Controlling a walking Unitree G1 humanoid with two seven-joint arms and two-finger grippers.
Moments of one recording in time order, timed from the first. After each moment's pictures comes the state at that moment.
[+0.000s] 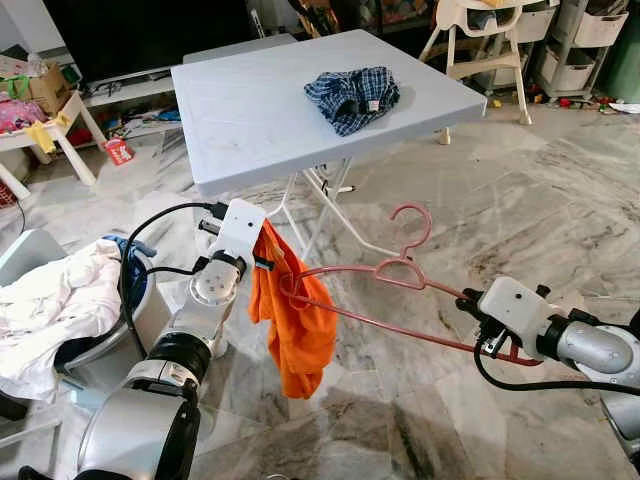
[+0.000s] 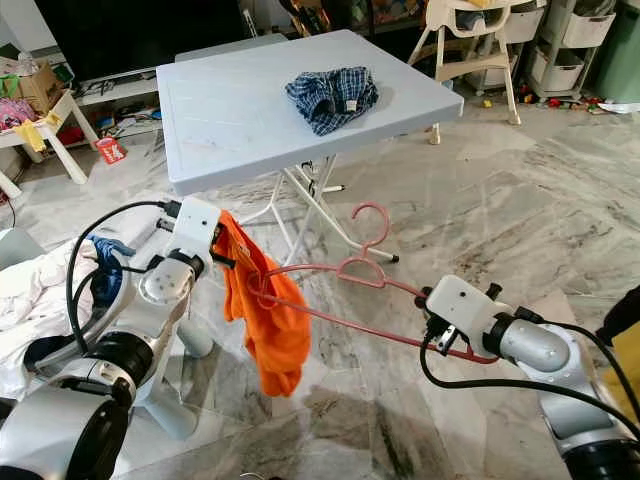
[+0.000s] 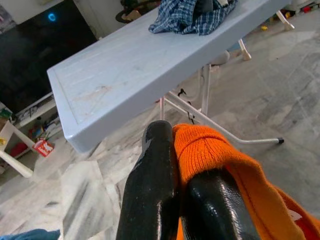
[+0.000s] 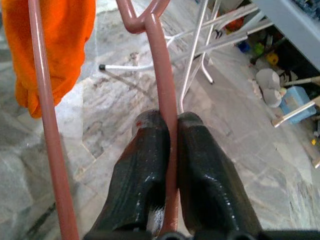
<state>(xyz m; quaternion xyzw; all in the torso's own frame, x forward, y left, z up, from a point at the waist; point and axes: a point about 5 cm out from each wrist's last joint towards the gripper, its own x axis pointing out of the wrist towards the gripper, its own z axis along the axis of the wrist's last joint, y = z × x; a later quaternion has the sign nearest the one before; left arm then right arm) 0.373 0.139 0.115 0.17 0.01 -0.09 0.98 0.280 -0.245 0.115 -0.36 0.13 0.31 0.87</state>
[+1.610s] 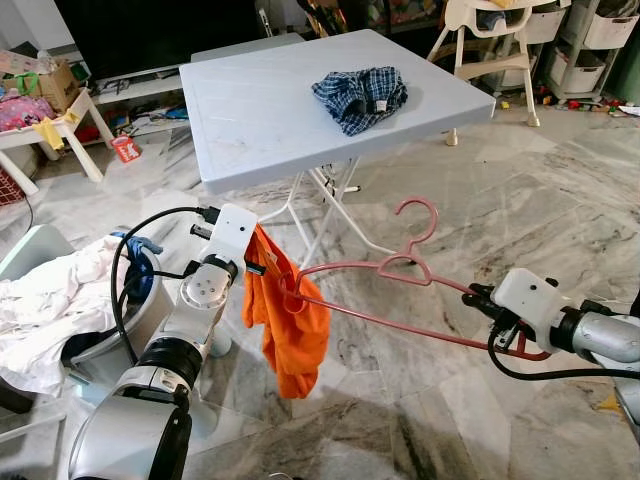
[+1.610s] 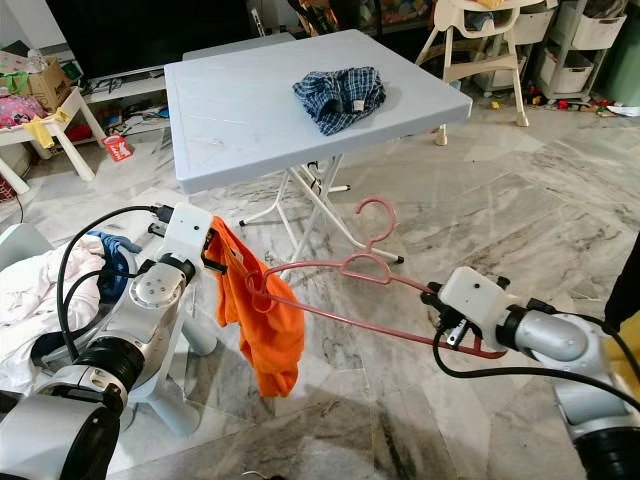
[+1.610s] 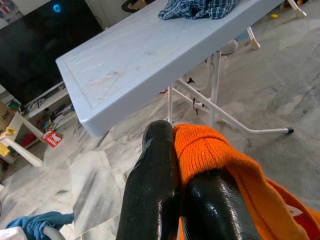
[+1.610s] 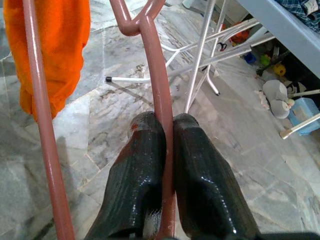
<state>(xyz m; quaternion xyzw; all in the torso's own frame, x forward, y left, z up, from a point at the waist) 0.371 0.150 0.113 0.18 0.02 -0.09 0.98 0.285 -0.255 0.124 -0.35 0.12 0.34 0.87</state>
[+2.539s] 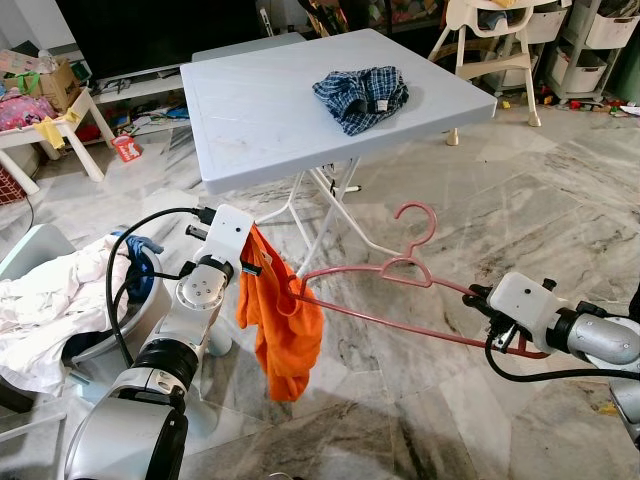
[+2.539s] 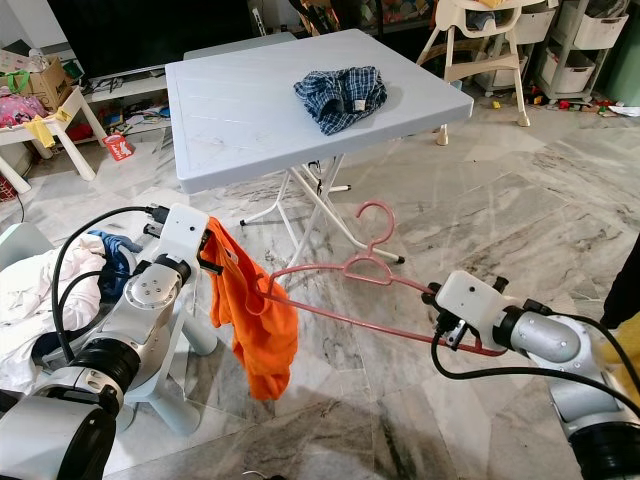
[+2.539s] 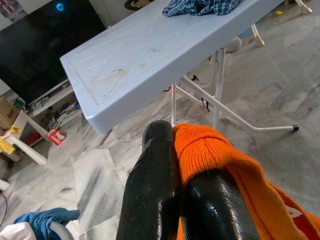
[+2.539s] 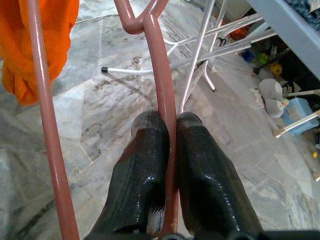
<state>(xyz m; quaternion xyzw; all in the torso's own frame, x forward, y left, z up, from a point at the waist) 0.370 0.156 0.112 0.18 0.02 -0.08 0.98 0.288 -0.261 0.114 -0.37 0.13 0.33 0.86</state>
